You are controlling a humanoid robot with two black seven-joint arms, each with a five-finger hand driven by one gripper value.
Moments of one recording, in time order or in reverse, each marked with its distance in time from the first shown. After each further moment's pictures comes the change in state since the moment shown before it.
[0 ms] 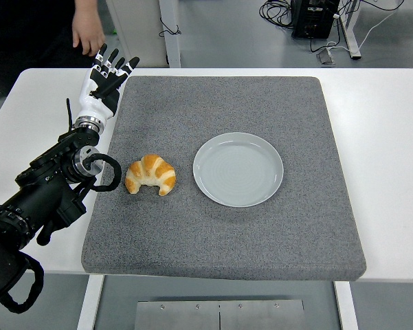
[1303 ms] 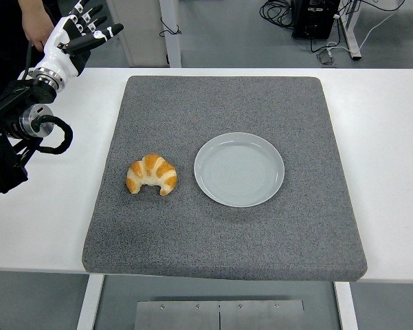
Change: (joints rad) left arm -0.163 0.276 0.259 -0.179 0.042 -0.005 0.126; right arm 0.000 0.000 0.000 0.000 0.000 0.000 0.000
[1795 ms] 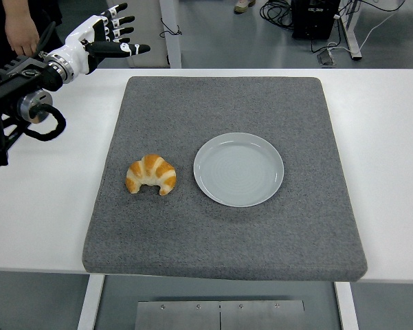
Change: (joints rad) left arm -0.166 0.051 0.351 -0.068 0.040 0.003 0.148; right arm 0.000 0.000 0.000 0.000 0.000 0.000 0.000
